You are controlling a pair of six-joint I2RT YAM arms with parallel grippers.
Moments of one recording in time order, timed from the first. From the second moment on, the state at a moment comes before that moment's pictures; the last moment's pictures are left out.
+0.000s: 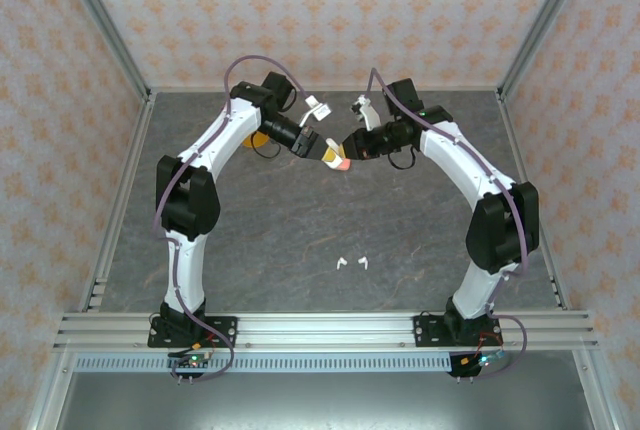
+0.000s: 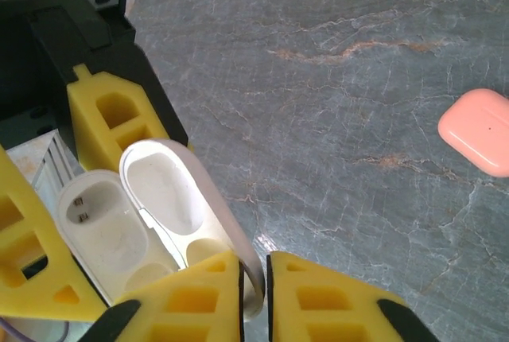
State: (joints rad) left arm -0.32 2.12 2.00 -1.25 1.13 0.33; right arm 0.36 1.75 1.55 -0.78 -0.71 0.07
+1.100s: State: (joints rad) left arm -0.34 1.35 1.01 0.04 0.21 -0.23; right arm 0.78 1.43 0.98 -0.72 -0.03 0.75
